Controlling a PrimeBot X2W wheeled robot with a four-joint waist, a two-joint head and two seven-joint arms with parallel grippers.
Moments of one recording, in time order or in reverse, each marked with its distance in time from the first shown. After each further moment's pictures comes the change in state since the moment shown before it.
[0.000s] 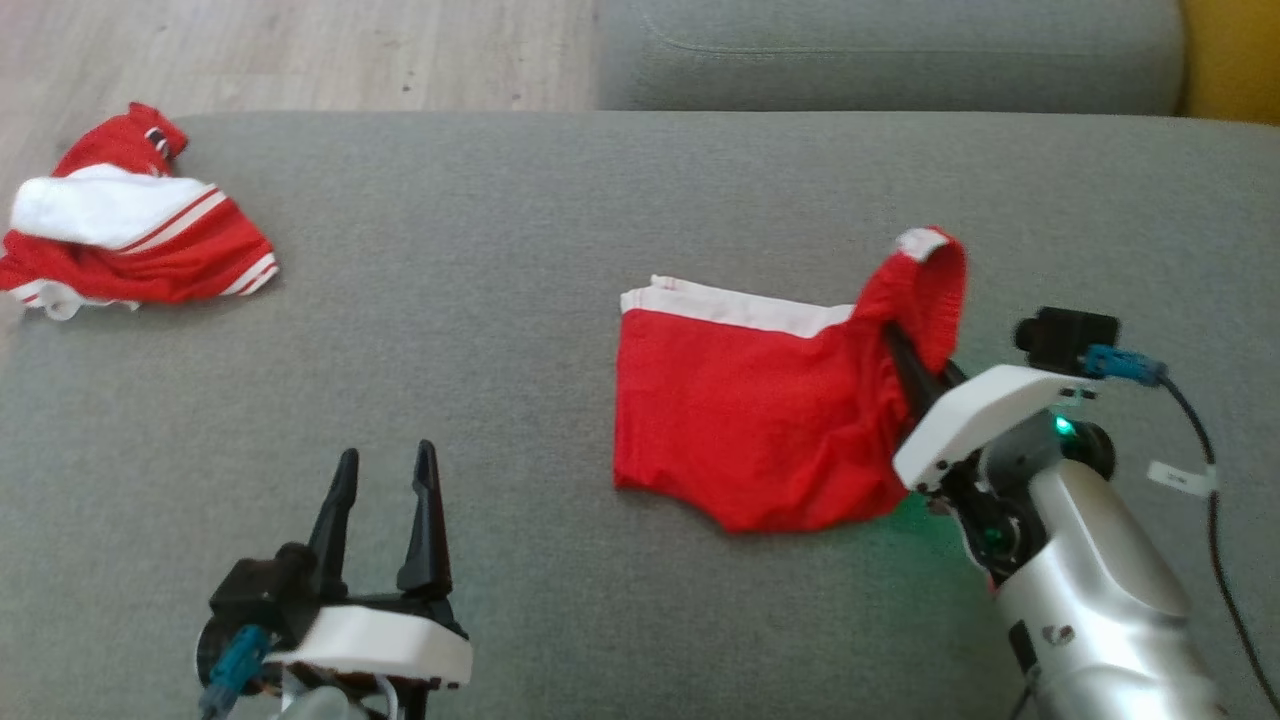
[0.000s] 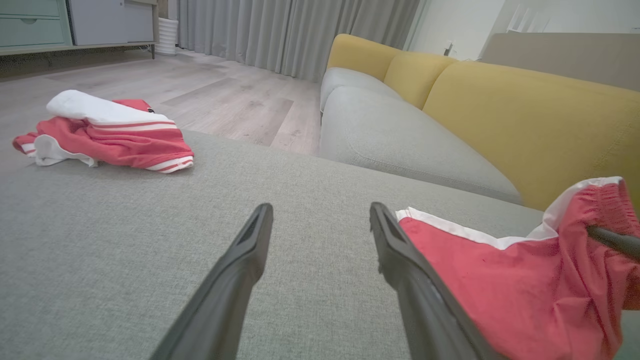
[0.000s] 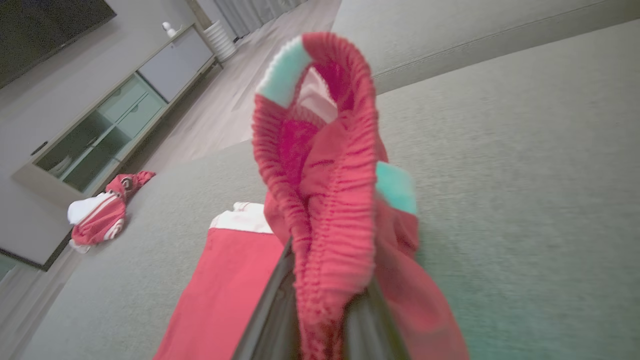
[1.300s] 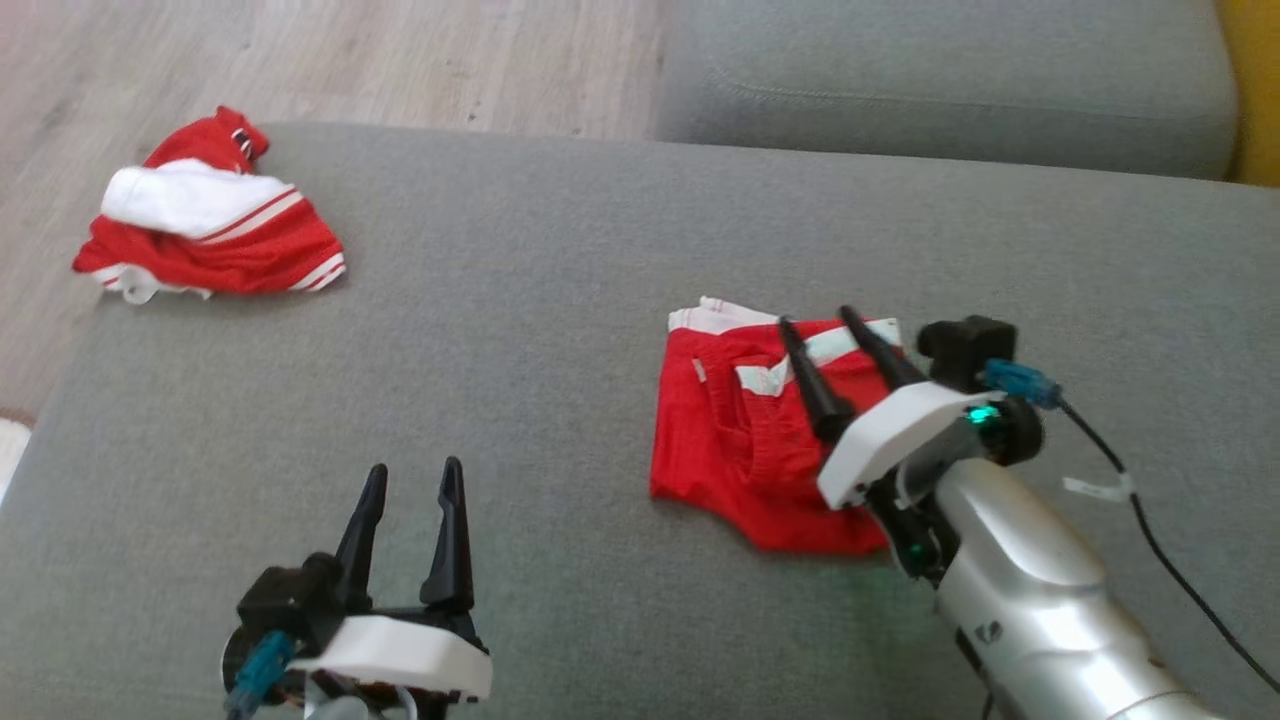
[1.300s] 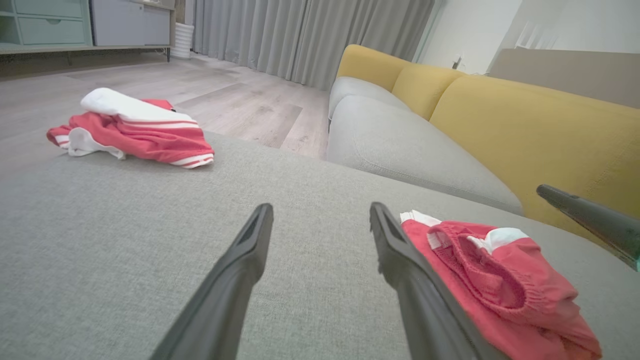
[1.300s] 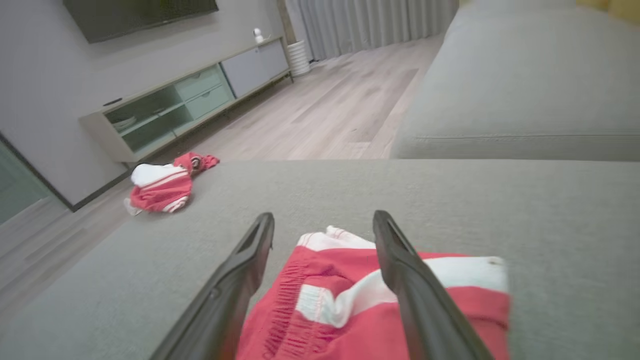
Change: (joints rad) left arm 0.000 -0.023 -0.035 0.033 -0.008 -0.026 0.001; right arm -0.115 0.017 0.315 0.179 -0.008 0.000 -0.296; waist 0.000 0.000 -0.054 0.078
